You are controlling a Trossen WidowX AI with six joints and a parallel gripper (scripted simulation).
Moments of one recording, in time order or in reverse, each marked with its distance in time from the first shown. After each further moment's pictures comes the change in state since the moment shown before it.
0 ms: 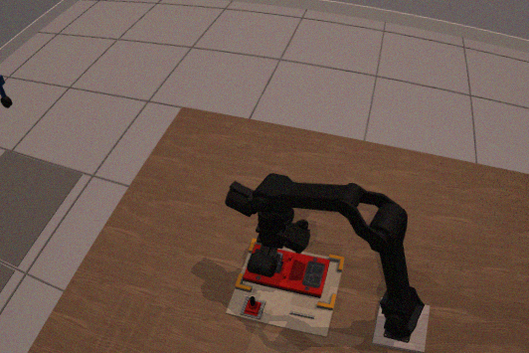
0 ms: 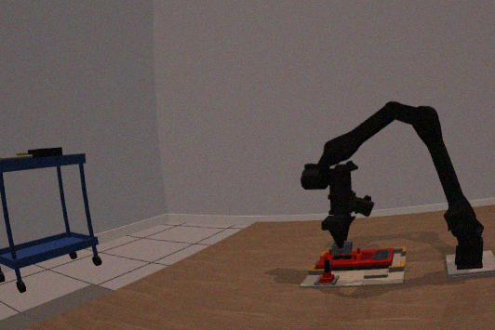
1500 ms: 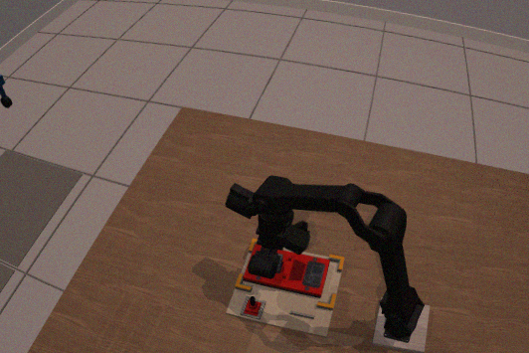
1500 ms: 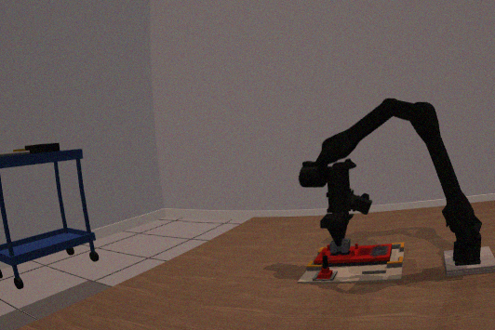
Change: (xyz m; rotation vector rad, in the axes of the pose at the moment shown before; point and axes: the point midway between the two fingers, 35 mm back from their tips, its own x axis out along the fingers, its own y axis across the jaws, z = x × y) arm 0.007 0.000 0.000 -0.015 0.000 0.000
